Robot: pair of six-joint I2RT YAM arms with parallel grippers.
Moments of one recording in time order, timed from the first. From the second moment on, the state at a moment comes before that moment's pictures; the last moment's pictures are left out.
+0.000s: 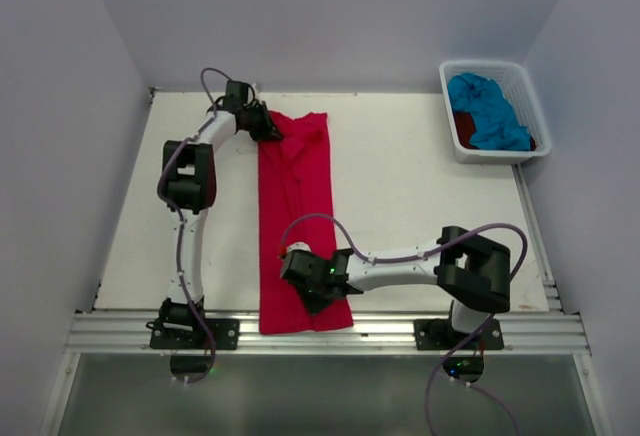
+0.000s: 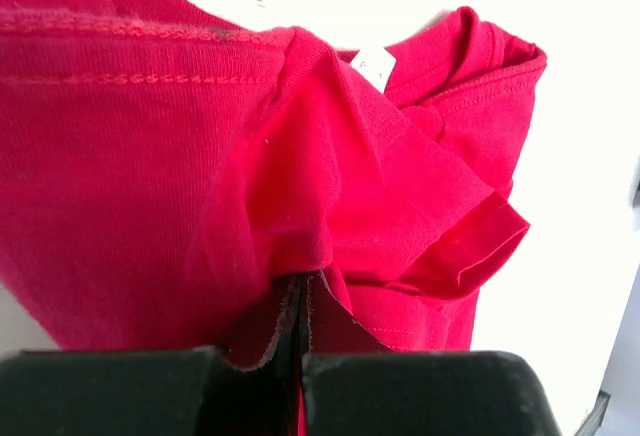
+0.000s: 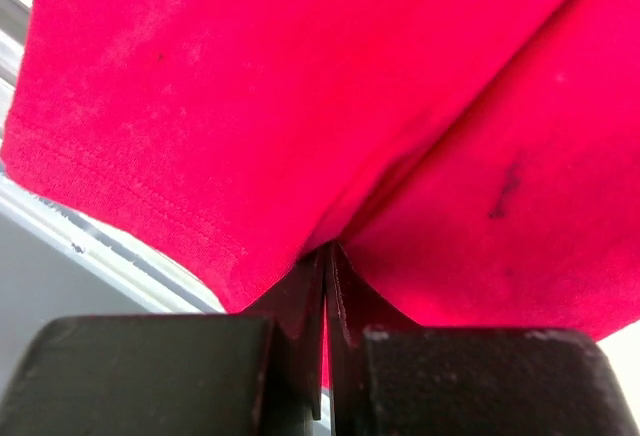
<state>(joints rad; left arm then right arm) -0.11 2.49 2.03 -0.43 0.47 -0.51 1.33 1.74 0.99 -0.43 -0.01 0.73</state>
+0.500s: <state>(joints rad) -0.12 2.35 2.00 -0.47 0.38 -0.42 1.36 1.78 1.39 -0.75 0.21 0.60</state>
